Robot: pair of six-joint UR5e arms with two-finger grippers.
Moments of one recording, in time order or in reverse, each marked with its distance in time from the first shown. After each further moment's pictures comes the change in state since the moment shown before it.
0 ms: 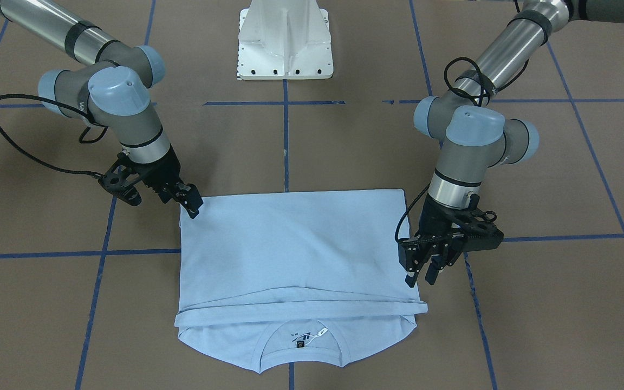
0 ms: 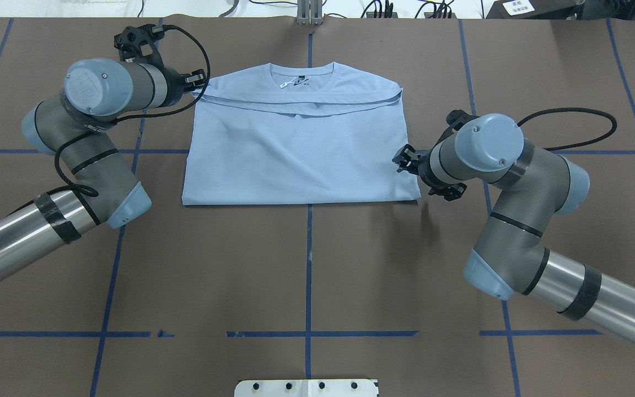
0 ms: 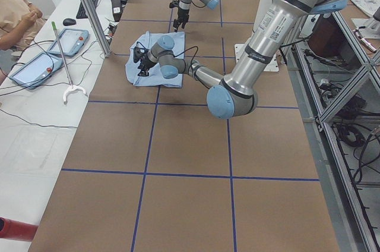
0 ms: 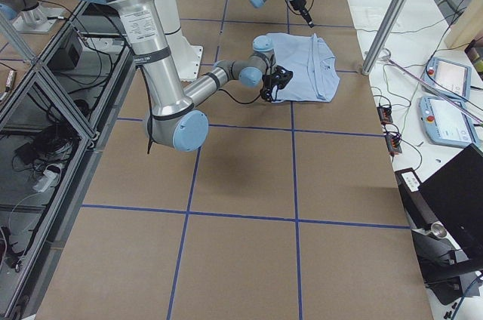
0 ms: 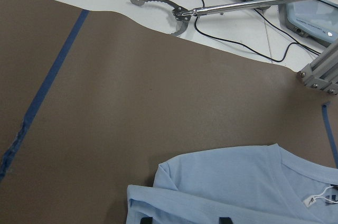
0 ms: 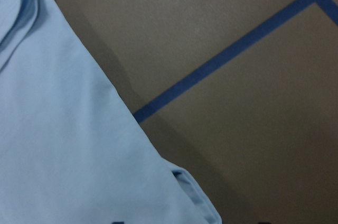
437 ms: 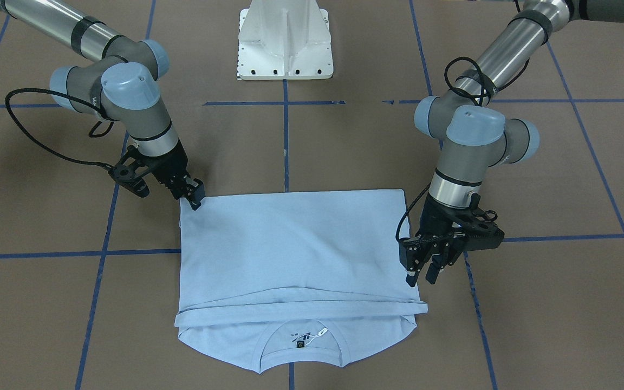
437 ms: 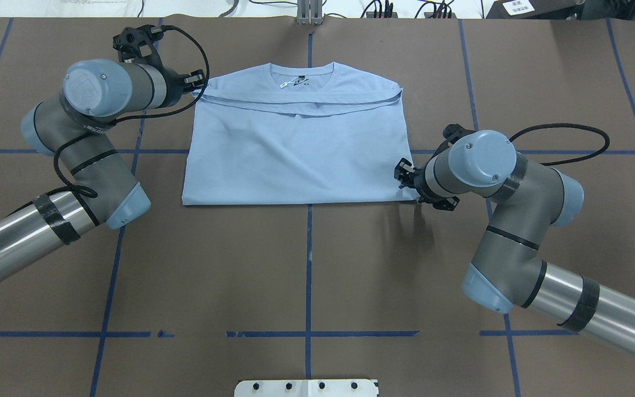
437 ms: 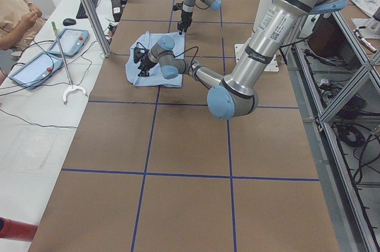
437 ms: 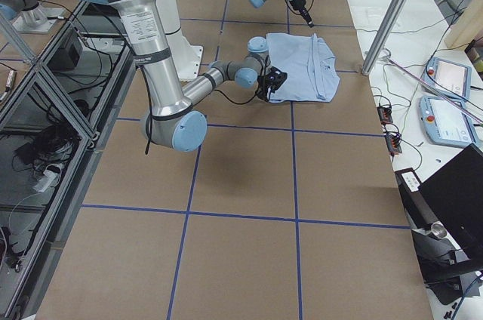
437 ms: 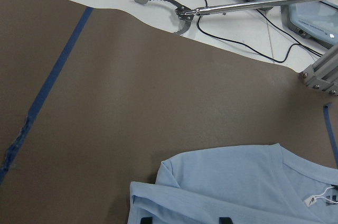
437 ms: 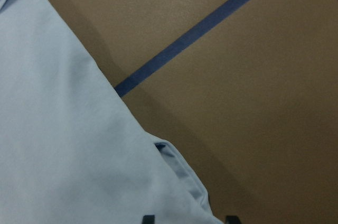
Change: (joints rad) left arm 0.001 0.003 -0.002 0.001 0.001 -0.005; right arm -0.027 -0.012 0.005 -0.002 -0.012 0.030
